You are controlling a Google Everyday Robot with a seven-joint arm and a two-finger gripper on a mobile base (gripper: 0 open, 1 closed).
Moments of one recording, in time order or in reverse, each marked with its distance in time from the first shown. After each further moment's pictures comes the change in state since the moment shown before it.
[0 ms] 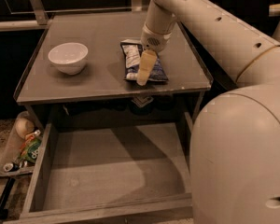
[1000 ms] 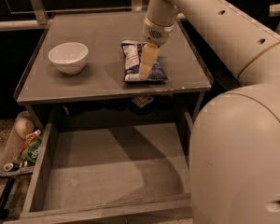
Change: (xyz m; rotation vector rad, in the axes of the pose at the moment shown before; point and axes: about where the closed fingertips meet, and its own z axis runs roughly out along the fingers) arm 0.001 -0.005 -0.023 0.034 0.007 -0.009
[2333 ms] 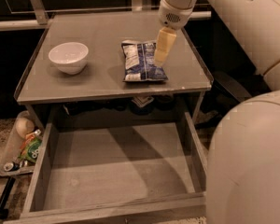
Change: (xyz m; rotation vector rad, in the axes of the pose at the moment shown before) arm 0.032 -0.015 -0.066 0.128 0.012 0.012
